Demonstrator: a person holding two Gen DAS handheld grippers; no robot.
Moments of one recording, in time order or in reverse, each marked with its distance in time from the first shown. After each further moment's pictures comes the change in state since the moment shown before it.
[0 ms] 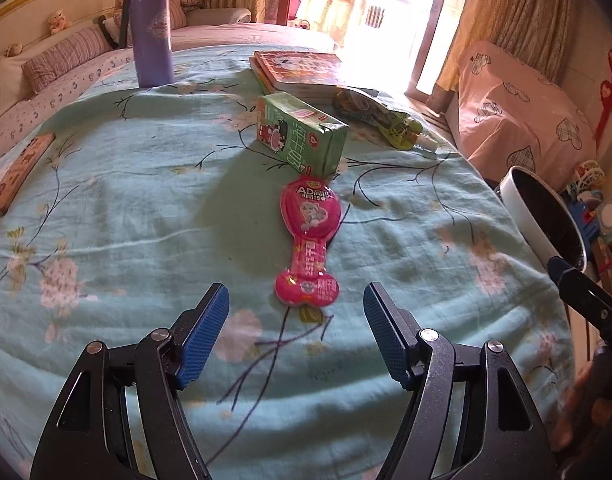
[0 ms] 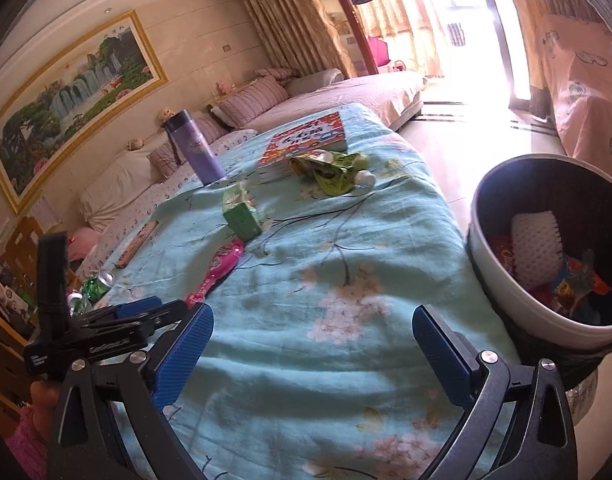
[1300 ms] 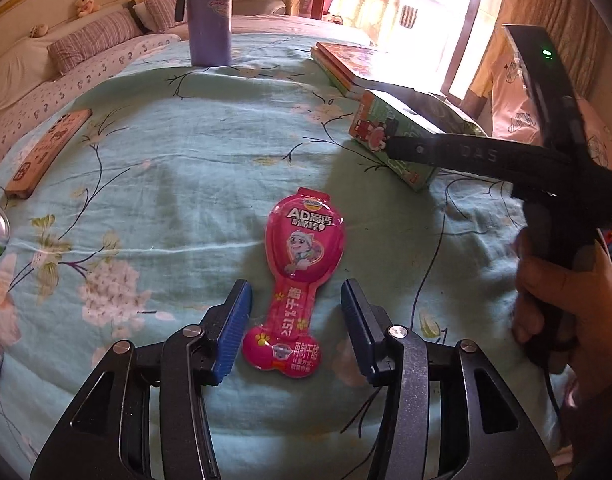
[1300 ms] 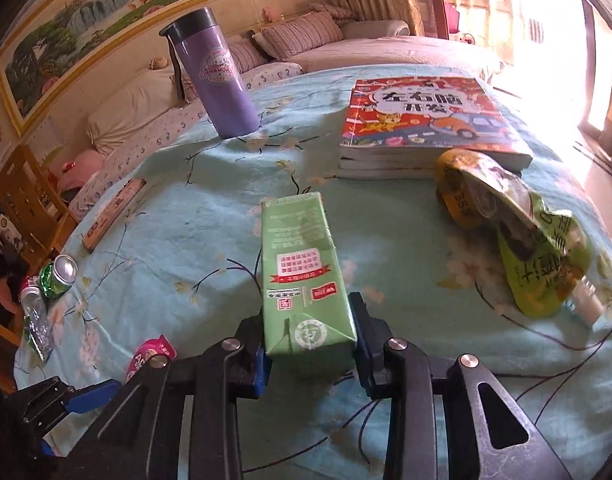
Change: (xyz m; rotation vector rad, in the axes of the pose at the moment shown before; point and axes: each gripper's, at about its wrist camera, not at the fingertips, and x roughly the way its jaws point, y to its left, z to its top) left arm 0.013 0.063 0.004 -0.065 0.019 0.073; right arm 0.197 0.077 0.078 -0.185 0.210 0.054
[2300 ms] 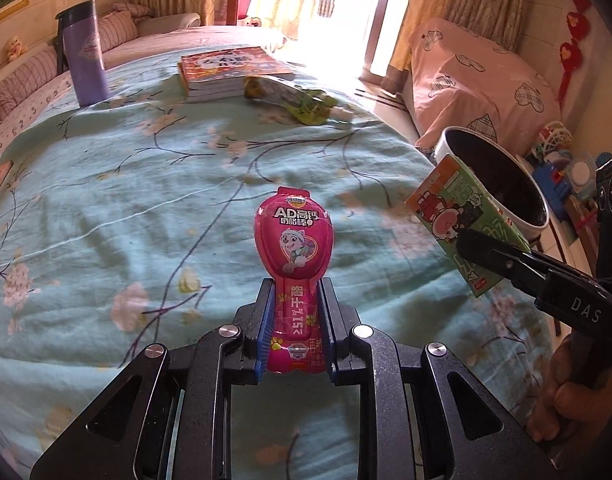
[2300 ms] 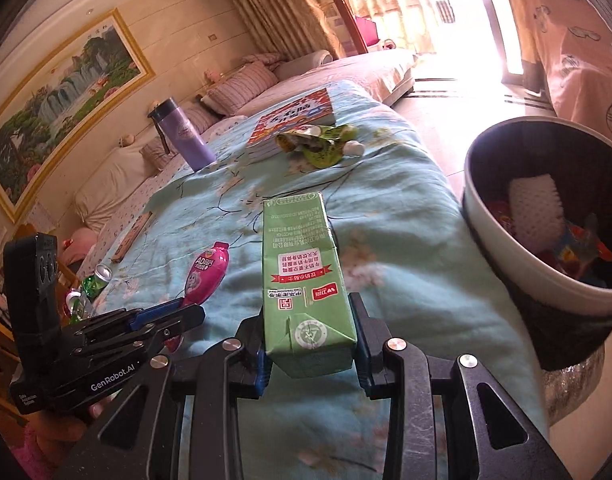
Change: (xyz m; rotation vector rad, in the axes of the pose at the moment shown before) left arm -0.038 -0.127 -0.032 0.191 -0.007 -0.180; right arm -0.175 -0.059 -0.143 0.260 -0.167 -0.065
